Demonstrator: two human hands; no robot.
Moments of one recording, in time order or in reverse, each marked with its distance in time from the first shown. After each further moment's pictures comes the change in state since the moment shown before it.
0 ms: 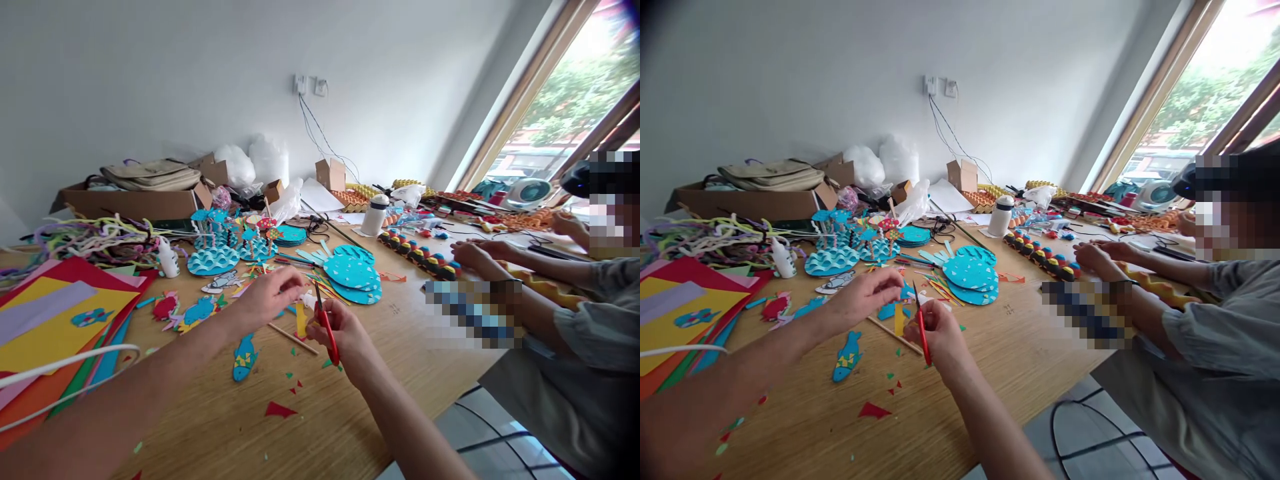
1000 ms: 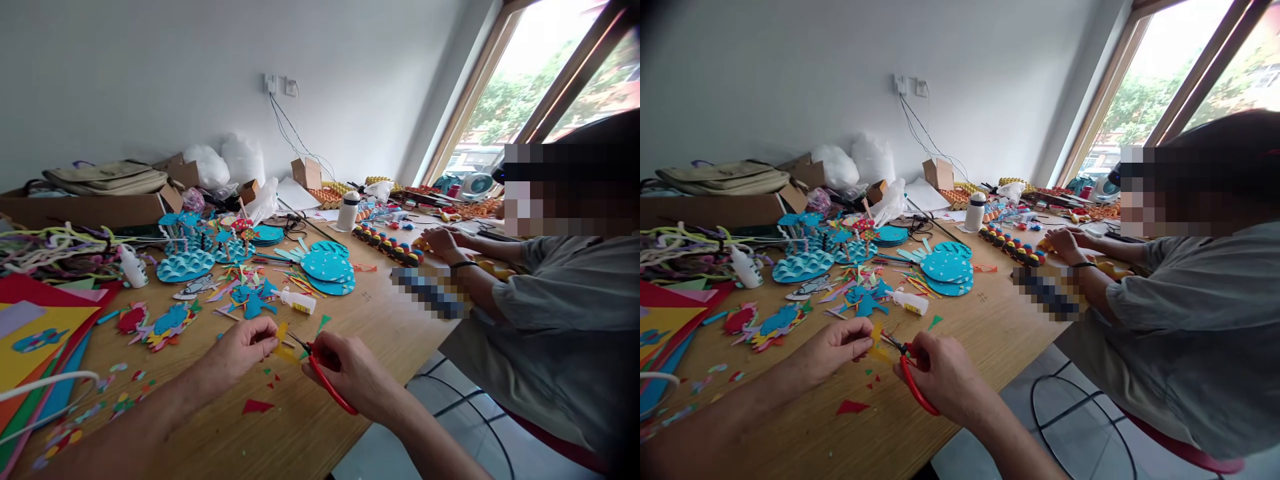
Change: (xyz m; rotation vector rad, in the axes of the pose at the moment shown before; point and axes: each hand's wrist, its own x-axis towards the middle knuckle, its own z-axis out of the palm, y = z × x) left_hand -0.041 -0.008 0.042 -0.307 -0.159 -0.306; right_hand -0.065 -0.018 -0.030 -1.159 -0.058 -0.136
